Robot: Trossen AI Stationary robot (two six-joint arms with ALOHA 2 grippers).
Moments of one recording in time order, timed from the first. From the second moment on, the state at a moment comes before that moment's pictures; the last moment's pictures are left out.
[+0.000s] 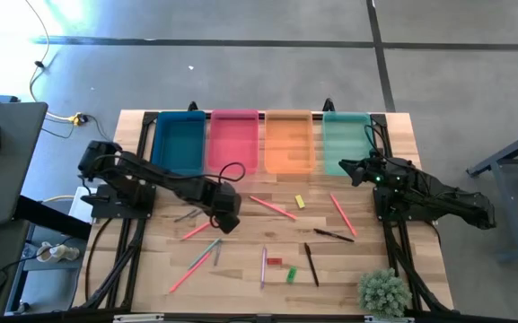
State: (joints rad) left arm -0.05 1.66 1.00 -0.73 -0.08 -0.92; right arm -0.29 0.01 0.12 -0.39 0.24 0.77
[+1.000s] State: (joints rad) left arm -0.04 1.74 1.00 -0.69 -0.12 -0.91; right arm -0.29 0.01 0.12 -0.40 0.24 0.76
